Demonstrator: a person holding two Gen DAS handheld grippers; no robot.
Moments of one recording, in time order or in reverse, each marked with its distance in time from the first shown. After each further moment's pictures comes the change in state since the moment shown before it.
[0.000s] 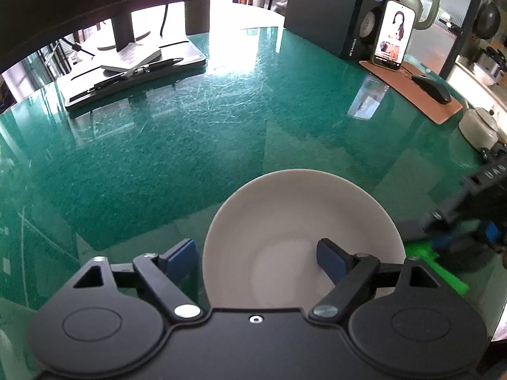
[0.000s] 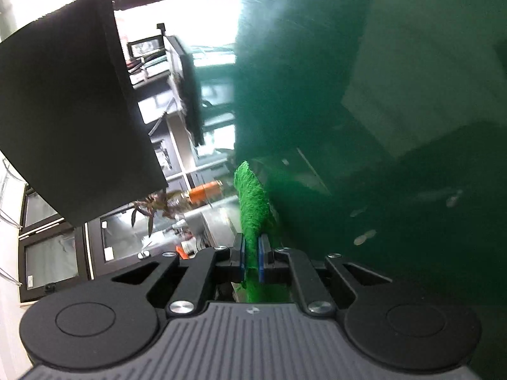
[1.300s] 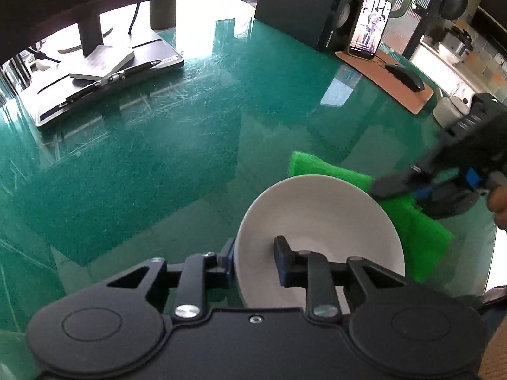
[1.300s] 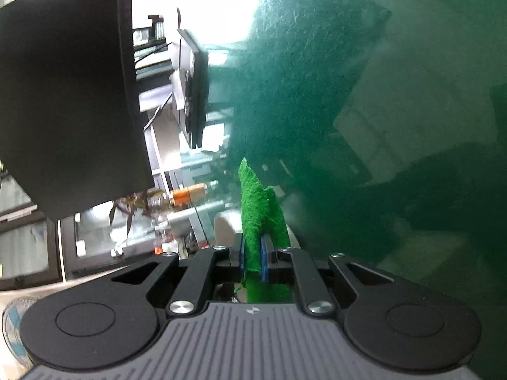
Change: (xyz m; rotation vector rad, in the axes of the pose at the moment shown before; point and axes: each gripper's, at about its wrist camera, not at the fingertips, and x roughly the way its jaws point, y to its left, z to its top) left arm 0.002 0.044 0.033 0.089 0.073 -0.150; right arm 0.024 0.053 0.021 -0.100 -0.047 -0.120
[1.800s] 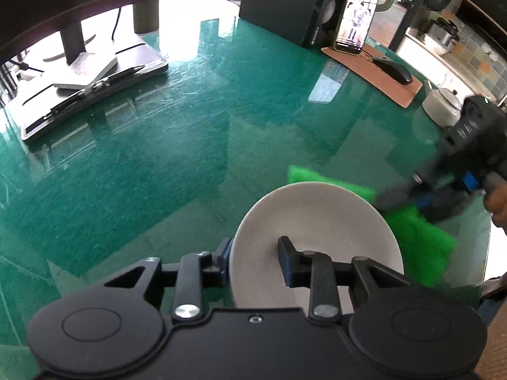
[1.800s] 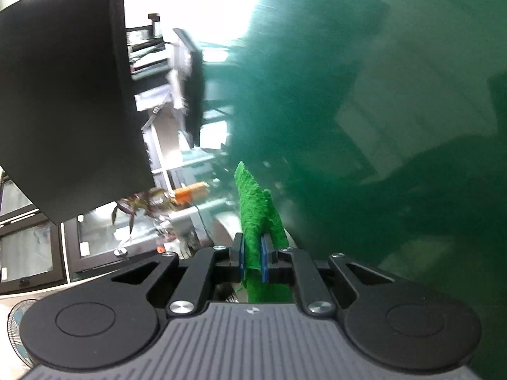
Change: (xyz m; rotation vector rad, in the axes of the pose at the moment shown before) left arm 0.006 0.001 0.007 0.053 0.009 -0.047; right arm -0.014 -0.018 -0.012 0.037 0.053 0.007
